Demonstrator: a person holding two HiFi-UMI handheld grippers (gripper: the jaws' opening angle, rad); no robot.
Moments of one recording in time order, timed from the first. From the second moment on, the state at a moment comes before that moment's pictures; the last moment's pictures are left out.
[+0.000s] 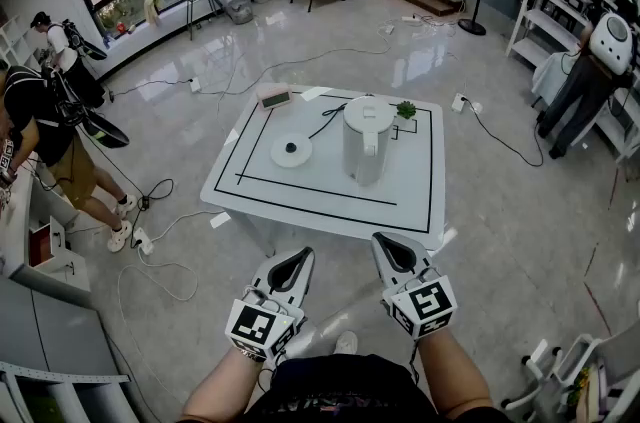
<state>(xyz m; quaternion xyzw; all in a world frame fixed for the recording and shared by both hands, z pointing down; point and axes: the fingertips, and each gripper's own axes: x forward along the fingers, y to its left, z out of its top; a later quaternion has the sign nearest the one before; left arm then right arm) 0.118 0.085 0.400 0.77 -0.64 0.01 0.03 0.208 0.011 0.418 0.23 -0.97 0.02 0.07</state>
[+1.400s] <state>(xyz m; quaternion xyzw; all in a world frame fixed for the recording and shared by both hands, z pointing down) 0.072 0.034 0.410 0.78 -0.62 0.02 0.05 0.172 -0.046 0.416 0.26 -0.96 0.04 0.05</state>
